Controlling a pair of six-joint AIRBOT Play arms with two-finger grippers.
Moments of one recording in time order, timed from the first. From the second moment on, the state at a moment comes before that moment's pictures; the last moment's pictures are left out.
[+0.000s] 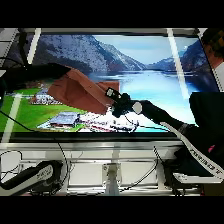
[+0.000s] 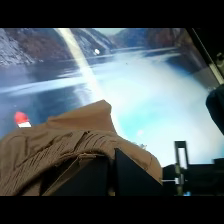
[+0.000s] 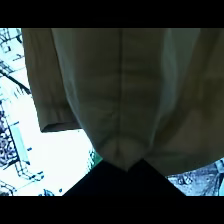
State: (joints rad) left arm 0.16 -1.20 1.16 0.44 -1.09 -0.78; right arm 0.61 -1.44 0.93 -1.03 0.36 0.59
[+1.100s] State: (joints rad) left arm 0.30 -0.74 1.16 0.27 -1.06 -0.81; right arm 0.51 -0.95 1.64 -1.45 1.30 1.19
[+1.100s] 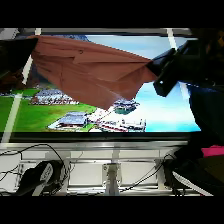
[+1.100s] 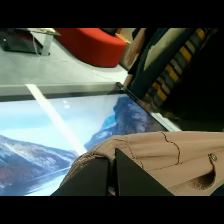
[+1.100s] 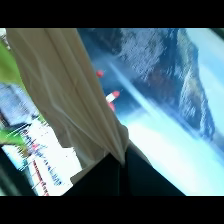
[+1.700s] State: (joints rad) left arm 0.30 -0.59 0.87 0.59 -1.04 -1.19; right arm 0.55 -1.15 1.75 -1.58 1.56 1.35
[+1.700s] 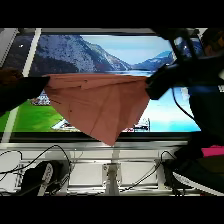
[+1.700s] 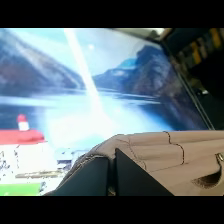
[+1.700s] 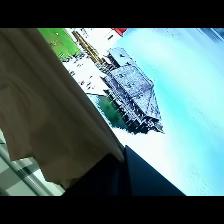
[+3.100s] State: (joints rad) left arm 0.19 -1.22 0.65 0.25 -0.63 -0.67; right arm 0.22 -1.75 1.76 -1.58 0.83 1.70
